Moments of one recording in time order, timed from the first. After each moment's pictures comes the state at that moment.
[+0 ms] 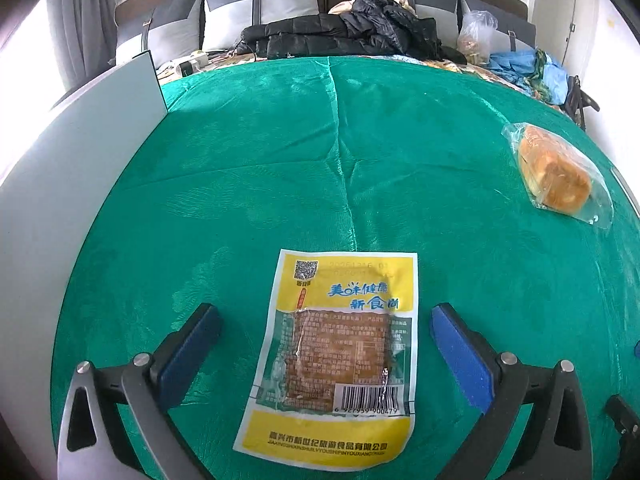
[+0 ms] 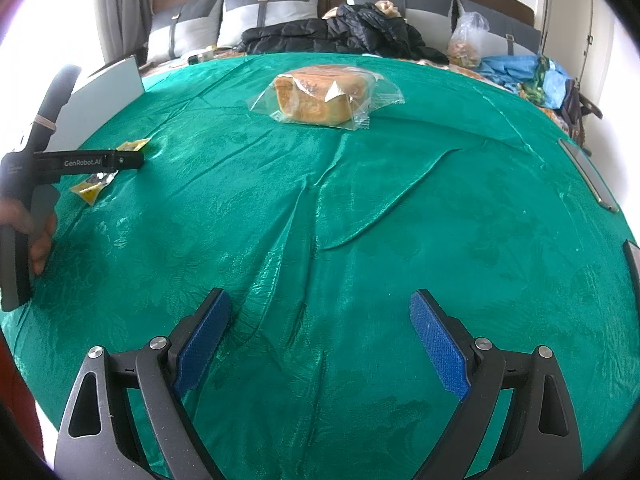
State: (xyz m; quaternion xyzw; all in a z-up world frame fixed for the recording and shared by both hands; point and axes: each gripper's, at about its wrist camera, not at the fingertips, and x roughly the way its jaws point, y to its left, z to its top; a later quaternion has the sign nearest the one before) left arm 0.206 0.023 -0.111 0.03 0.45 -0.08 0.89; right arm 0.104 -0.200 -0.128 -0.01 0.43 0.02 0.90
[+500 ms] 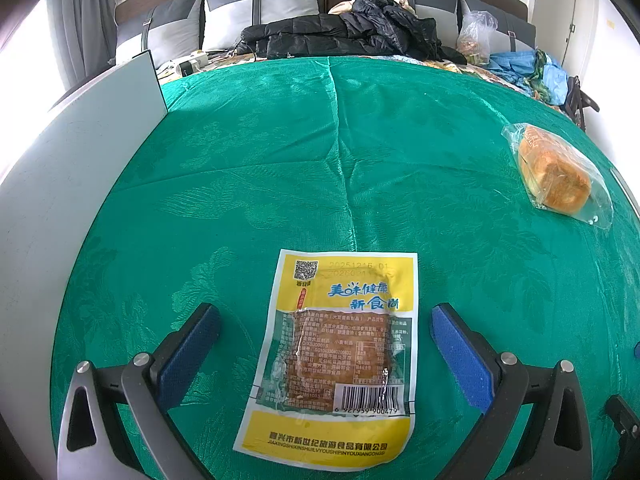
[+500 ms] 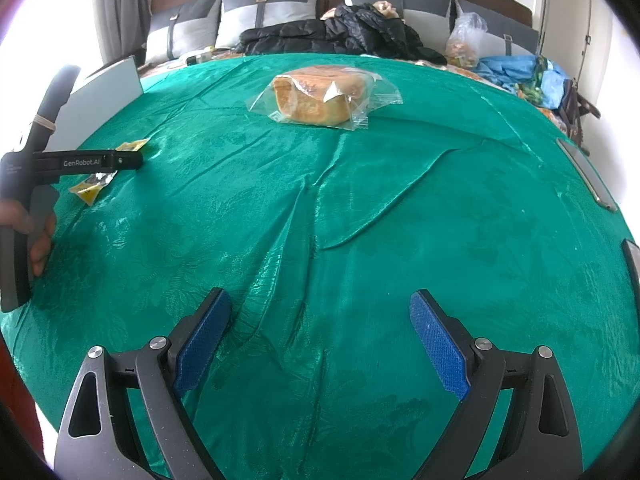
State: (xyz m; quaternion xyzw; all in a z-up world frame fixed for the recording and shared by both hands) left arm 0.205 0.023 -0.111 0.03 0.45 -0.08 0.89; right arm 0.105 -0.201 -0.127 -0.01 0.43 0.02 0.90
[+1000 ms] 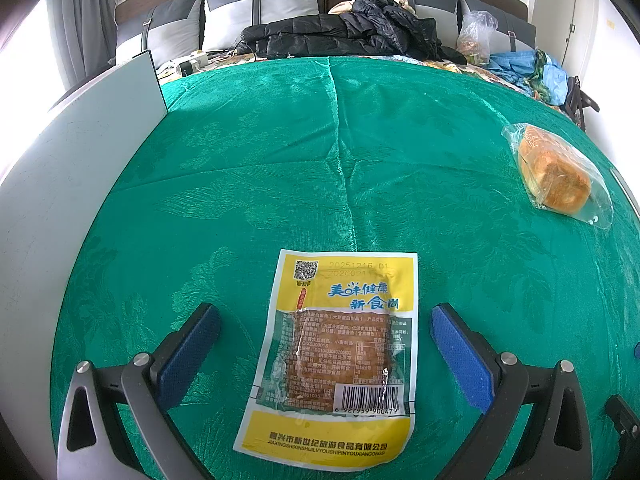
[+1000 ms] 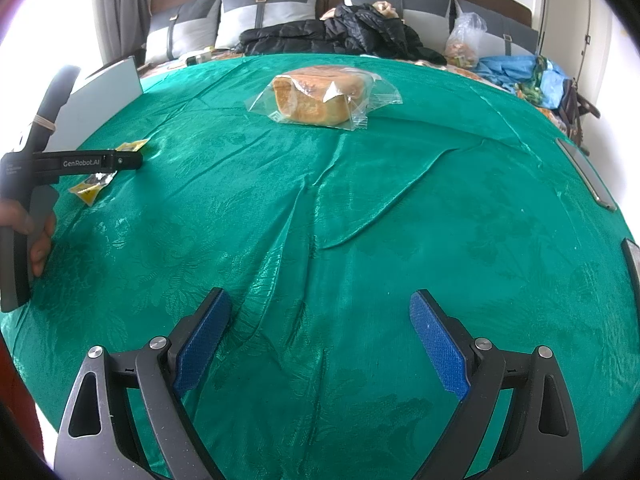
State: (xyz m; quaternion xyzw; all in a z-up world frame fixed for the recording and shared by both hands) left arm 0.204 0.024 -0.111 0.03 0.45 -0.08 0.89; right arm 0.104 -0.202 -0.127 -0.01 0.43 0.02 0.90
